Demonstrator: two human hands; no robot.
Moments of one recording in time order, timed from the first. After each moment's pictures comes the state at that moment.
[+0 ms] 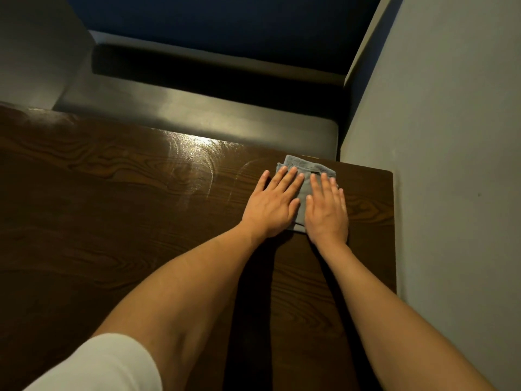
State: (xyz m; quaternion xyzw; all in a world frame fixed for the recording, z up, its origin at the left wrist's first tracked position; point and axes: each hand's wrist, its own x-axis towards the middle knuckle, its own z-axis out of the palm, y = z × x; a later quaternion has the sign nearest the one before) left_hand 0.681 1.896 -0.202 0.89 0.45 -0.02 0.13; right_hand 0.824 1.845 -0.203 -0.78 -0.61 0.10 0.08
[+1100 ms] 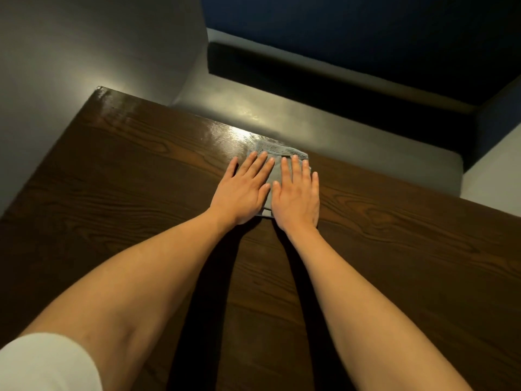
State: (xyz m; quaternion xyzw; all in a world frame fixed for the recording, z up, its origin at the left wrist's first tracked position) left_hand 0.225 2.036 -0.204 0.84 0.53 -0.02 0.11; right_hand 0.370 2.013 -0.196 -0.72 -0.69 0.10 0.02
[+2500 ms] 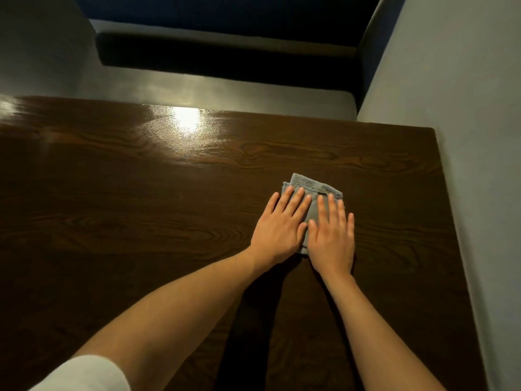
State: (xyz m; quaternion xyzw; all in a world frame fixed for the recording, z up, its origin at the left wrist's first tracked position) left_hand 0.499 1.809 -0.197 0.92 0.37 -0.03 0.16; right_hand 0.624 1.736 -0.201 -0.84 -0.53 0.07 -0.01
